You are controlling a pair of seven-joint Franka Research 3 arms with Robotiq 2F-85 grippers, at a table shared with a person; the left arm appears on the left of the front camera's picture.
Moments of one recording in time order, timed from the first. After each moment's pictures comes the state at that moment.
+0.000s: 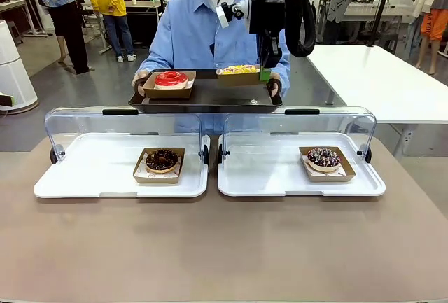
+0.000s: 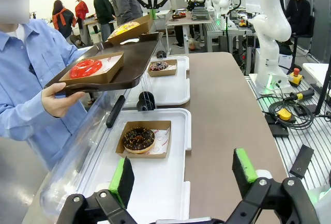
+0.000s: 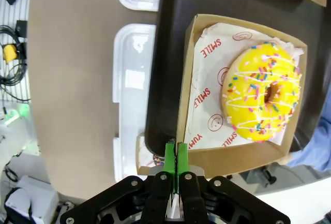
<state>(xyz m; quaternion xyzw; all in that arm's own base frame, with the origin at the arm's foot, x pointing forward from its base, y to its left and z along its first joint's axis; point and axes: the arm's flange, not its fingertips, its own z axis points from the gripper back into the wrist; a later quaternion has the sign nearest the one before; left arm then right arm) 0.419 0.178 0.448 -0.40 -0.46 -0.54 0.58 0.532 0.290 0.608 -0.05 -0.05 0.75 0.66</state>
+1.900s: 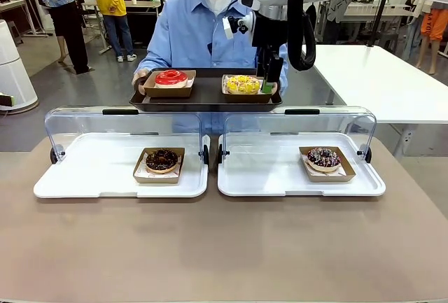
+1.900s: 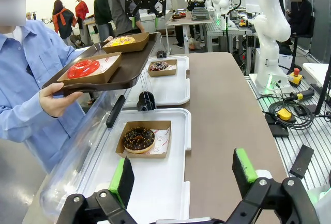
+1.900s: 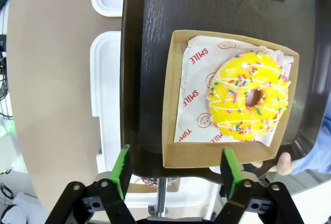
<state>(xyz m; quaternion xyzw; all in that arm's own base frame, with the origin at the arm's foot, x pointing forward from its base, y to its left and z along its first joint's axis) 0.419 0.178 0.448 -0.40 -0.46 -0.54 0.58 0.556 0.280 0.576 -0.03 -0.09 0.74 0.67</state>
